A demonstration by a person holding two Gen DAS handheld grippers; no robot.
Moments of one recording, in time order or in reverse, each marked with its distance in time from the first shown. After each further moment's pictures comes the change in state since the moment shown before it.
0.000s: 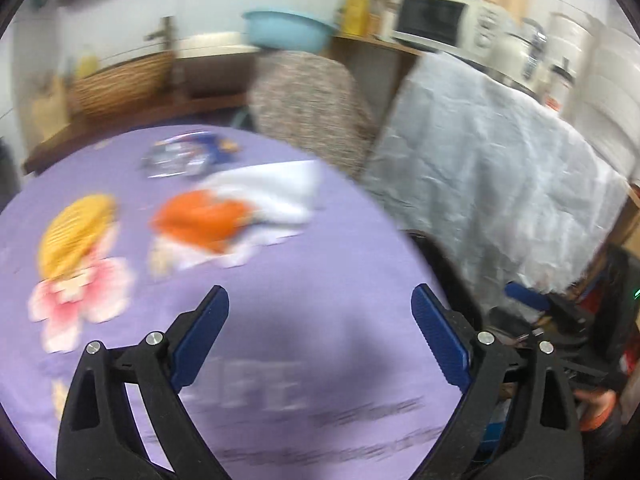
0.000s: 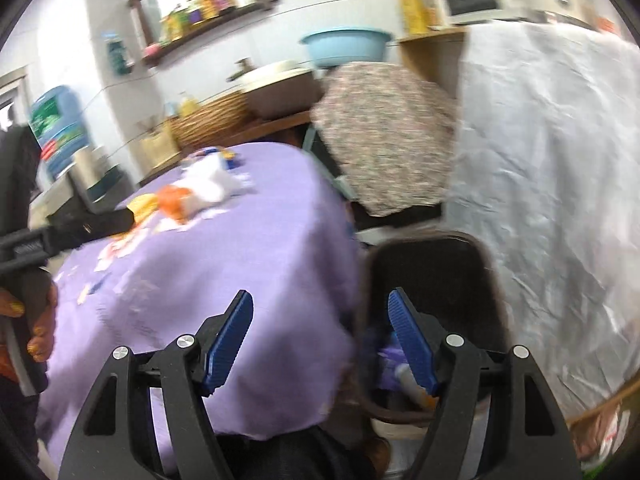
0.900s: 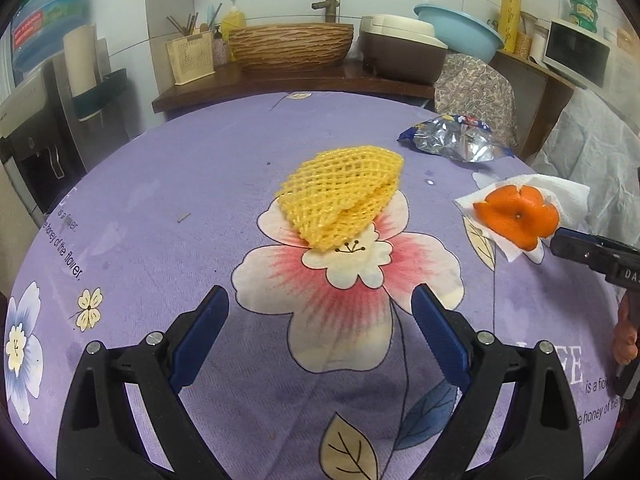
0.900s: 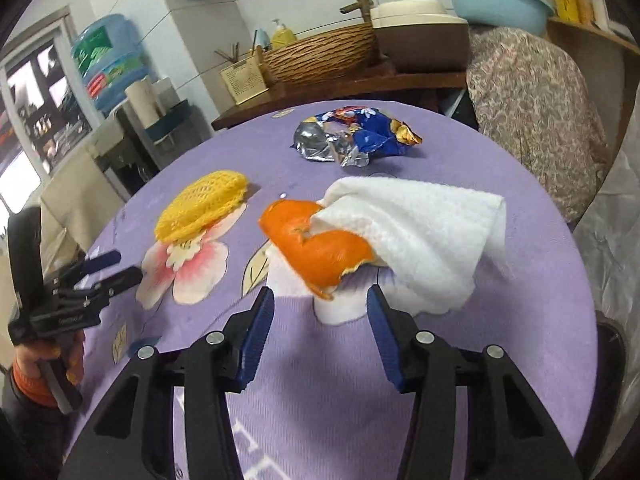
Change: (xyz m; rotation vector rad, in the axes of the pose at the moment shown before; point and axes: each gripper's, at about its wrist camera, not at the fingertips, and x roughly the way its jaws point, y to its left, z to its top) left arm -0.010 0.214 -0.024 -0.195 0.033 0.334; right arm 0.158 0.139 0.083 -0.149 0.224 0.261
